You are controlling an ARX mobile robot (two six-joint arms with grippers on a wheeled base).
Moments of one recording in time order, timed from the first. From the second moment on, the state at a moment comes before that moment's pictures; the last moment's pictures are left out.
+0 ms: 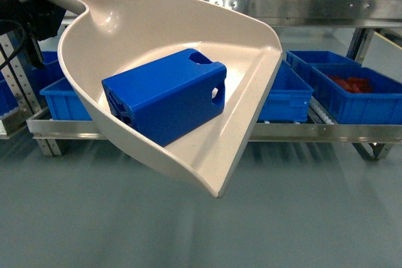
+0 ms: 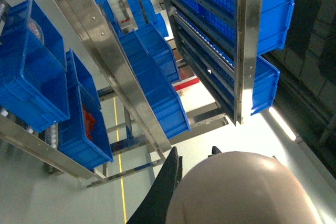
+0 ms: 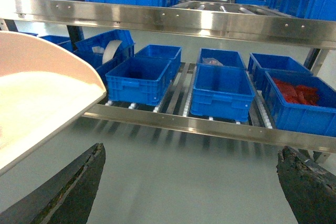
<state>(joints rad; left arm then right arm) -0.05 1.85 0.83 1.28 0.35 -1.33 0.16 0.88 0.35 0.43 0.00 -0.02</state>
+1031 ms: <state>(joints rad) -0.05 1.85 0.83 1.28 0.35 -1.33 0.16 0.88 0.35 0.43 0.00 -0.02</state>
